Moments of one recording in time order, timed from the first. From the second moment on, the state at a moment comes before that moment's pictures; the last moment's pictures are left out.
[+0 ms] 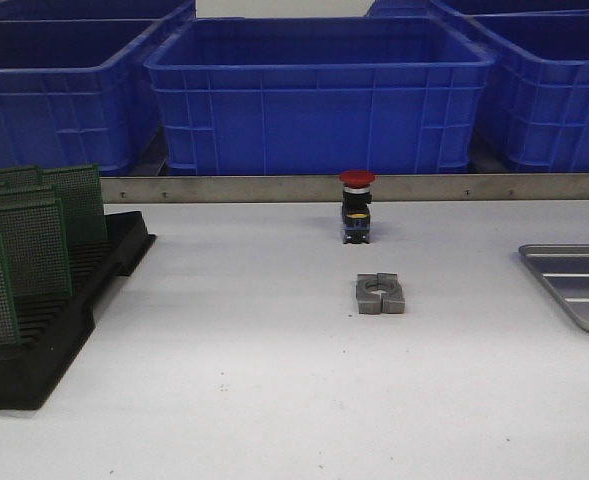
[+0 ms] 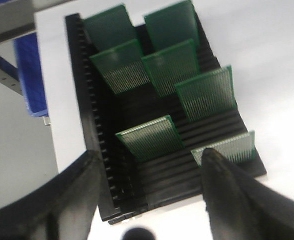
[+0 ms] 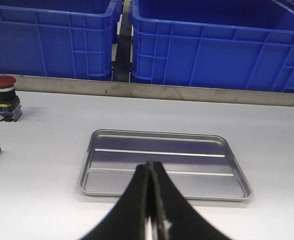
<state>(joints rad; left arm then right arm) -0.01 1.13 -0.98 -0.18 0.87 0.47 -0.07 -0.01 0.03 -0.08 0.14 0.05</state>
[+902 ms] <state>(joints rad) -0.01 1.55 -1.12 -0.52 1.14 1.53 -0.07 -0.01 0.03 -0.08 0.14 0.05</state>
